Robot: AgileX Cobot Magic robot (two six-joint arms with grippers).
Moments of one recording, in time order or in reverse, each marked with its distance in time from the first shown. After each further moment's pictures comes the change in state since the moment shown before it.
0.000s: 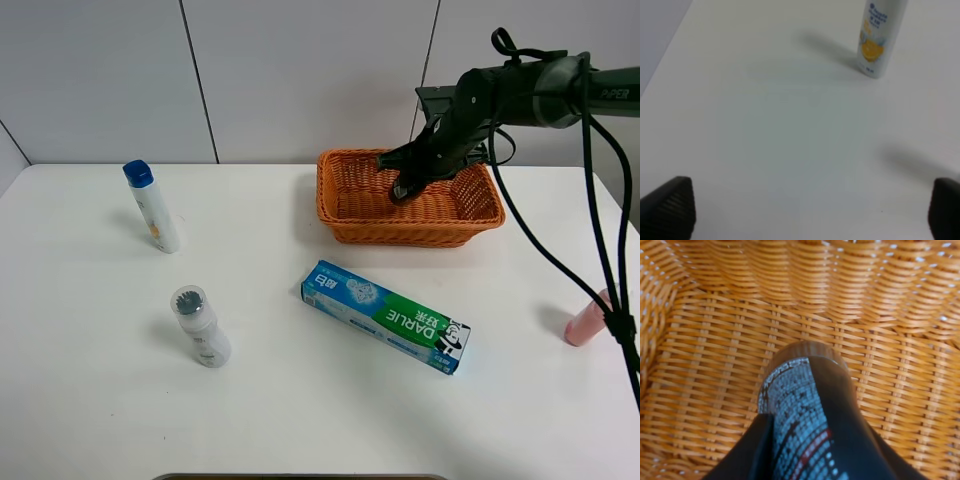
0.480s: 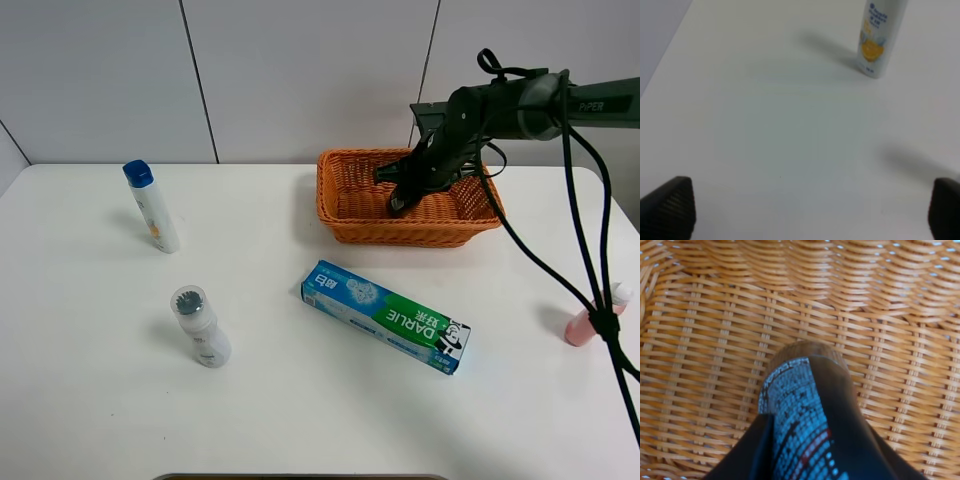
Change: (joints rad) left arm 0.000 0.000 0.000 0.000 0.000 0.000; right arm 0.000 0.043 -0.001 0.000 -0.016 0.000
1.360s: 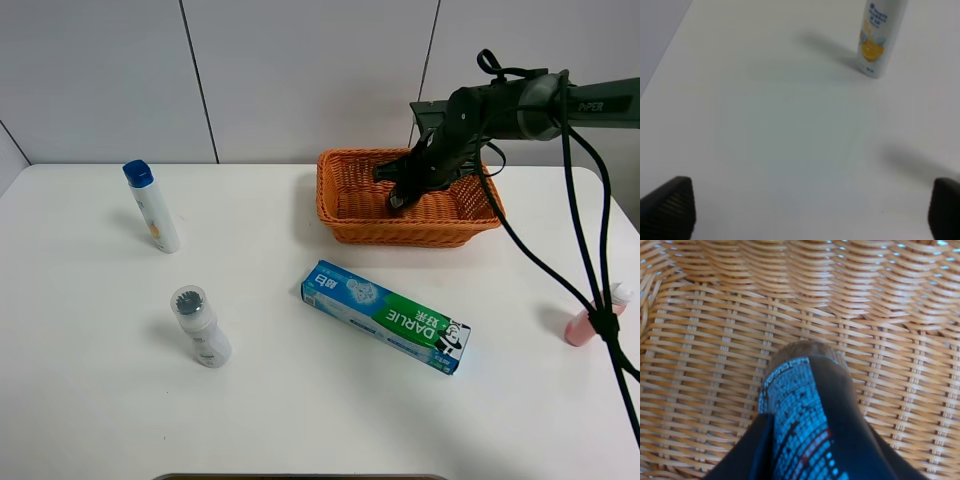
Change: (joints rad) left arm 0.000 0.000 0.000 0.000 0.000 0.000; right arm 0.000 0.000 0.000 0.000 -0.017 0.000
